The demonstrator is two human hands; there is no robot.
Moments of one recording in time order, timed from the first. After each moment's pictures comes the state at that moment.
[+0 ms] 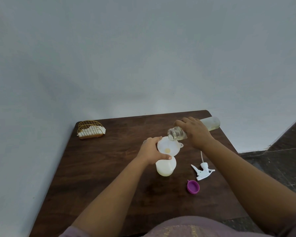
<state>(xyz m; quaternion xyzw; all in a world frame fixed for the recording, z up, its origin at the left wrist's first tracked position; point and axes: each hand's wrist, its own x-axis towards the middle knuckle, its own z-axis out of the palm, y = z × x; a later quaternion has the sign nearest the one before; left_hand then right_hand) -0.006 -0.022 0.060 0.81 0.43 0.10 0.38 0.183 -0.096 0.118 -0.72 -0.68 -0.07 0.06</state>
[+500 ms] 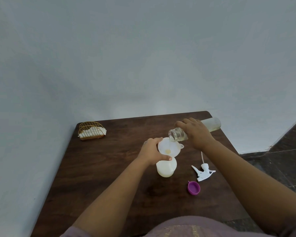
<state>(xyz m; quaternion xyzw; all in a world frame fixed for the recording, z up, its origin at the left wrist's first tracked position) -0.005 -0.024 0.062 0.81 0.44 0.10 0.38 0.183 -0.098 0.120 -0.73 -0.68 -0.07 0.06</state>
